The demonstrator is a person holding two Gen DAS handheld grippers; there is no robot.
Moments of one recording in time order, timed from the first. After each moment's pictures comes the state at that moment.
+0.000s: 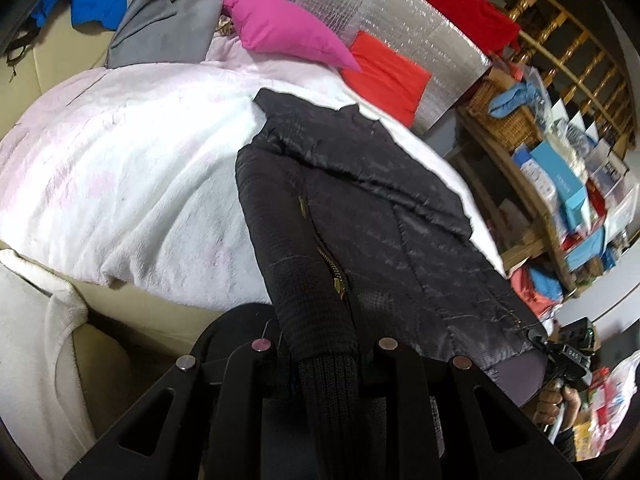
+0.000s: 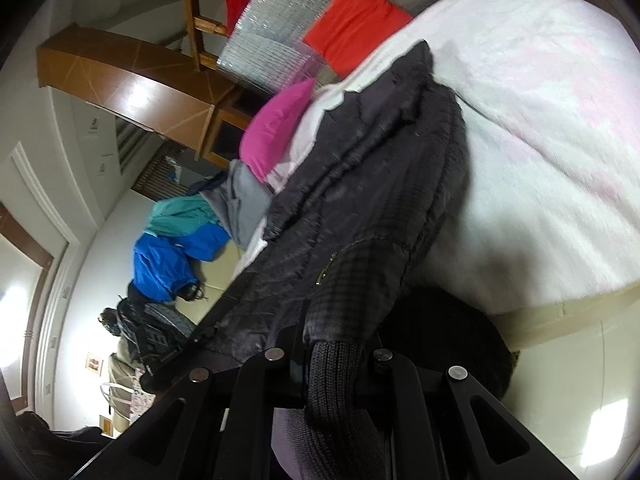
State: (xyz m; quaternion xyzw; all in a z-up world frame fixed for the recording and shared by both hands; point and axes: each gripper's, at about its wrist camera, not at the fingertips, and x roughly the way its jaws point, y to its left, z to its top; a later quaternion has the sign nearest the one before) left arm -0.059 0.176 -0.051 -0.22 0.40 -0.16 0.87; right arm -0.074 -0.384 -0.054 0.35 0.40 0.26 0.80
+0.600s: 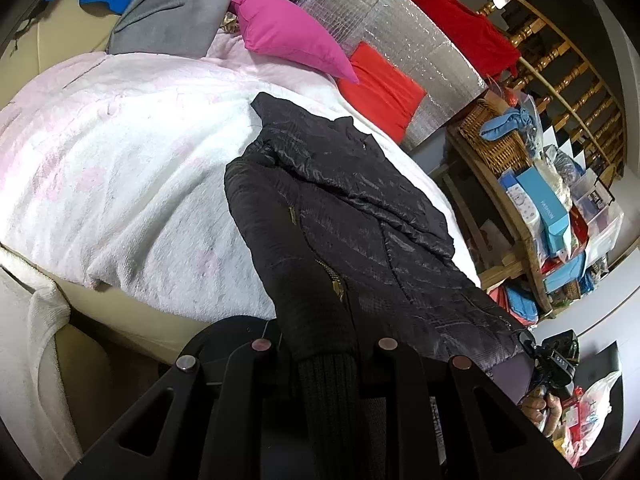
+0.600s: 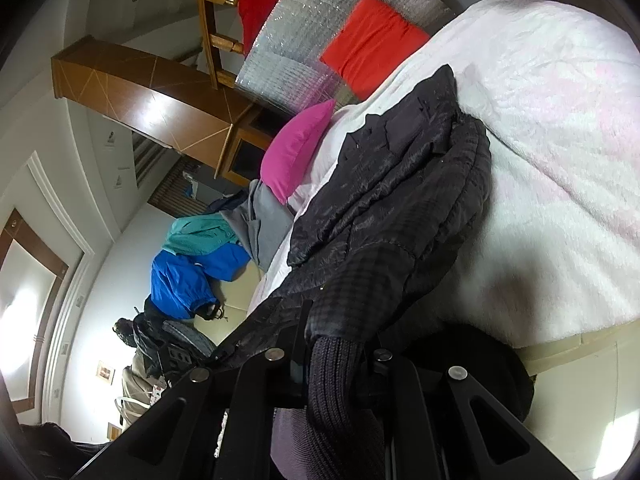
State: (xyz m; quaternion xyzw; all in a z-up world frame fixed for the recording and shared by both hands) left arm -0.055 0.191 -0.056 -0.27 0.39 -0.17 0.86; right arm -0.068 -0.381 -0.033 0.37 0.36 0.27 0.81
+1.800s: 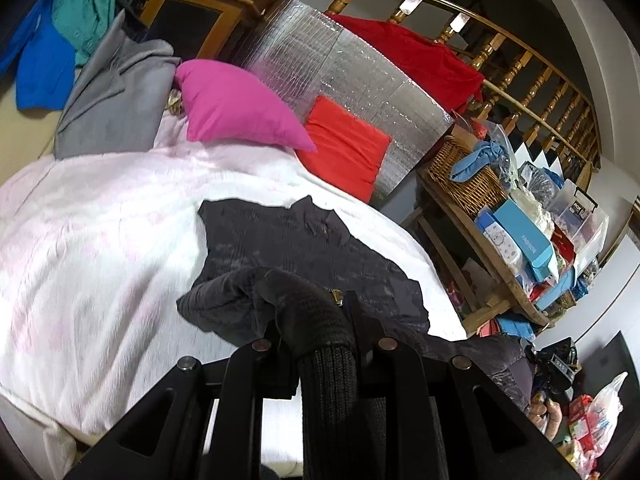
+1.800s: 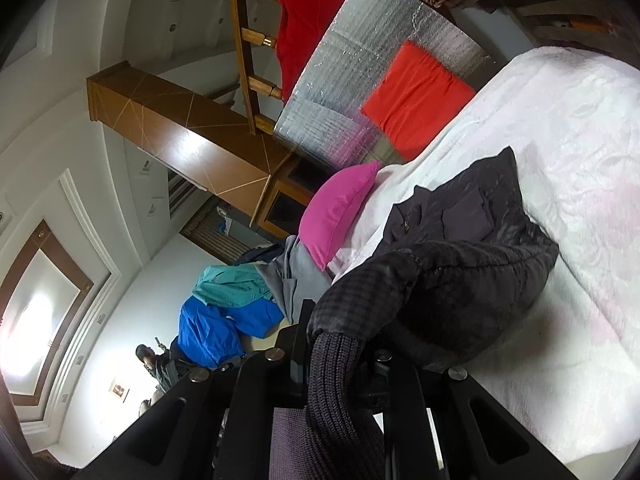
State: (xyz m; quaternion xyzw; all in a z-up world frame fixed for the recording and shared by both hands) left arm 0.034 0.174 0.036 -0.24 0.30 -0.19 0.90; right arm 0.000 -0.381 0.034 0.40 0.26 0.29 0.83
